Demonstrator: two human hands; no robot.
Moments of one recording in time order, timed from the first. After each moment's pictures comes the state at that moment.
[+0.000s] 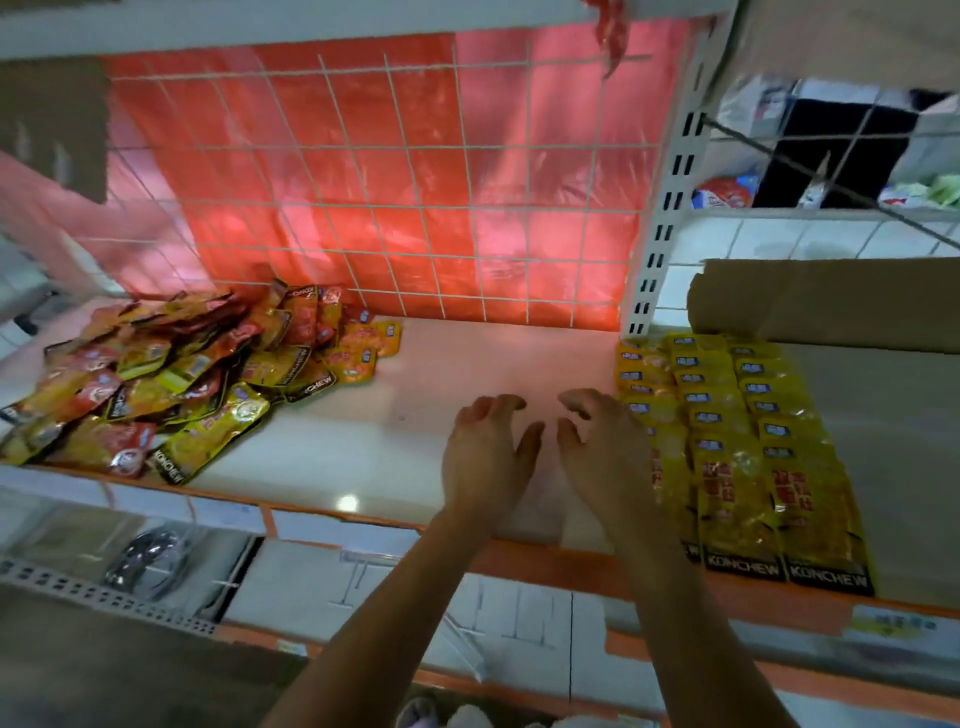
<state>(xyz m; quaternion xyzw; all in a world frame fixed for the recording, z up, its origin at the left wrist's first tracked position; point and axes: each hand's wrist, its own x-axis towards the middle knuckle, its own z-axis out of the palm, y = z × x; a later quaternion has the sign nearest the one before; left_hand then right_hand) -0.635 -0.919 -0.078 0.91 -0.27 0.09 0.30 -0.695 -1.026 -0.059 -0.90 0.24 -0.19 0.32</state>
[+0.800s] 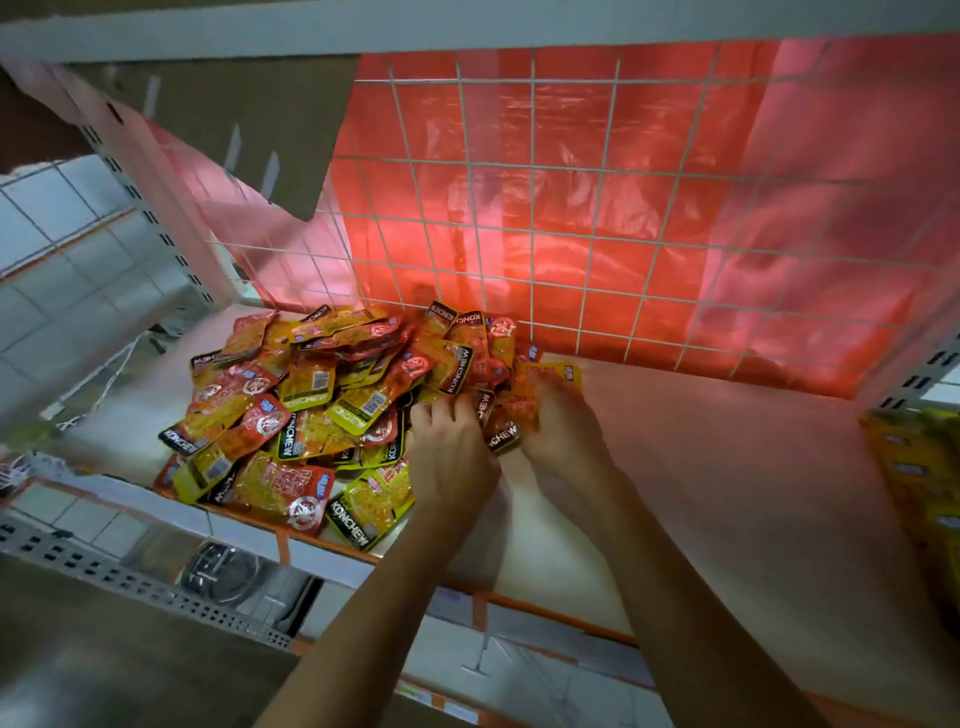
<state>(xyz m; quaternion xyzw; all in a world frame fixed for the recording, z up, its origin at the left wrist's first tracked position) -0.454 -0.736 -0.089 0.96 -0.14 0.19 0.13 -0.479 -0.860 -0.059 -0.94 0.13 -0.08 0.31</state>
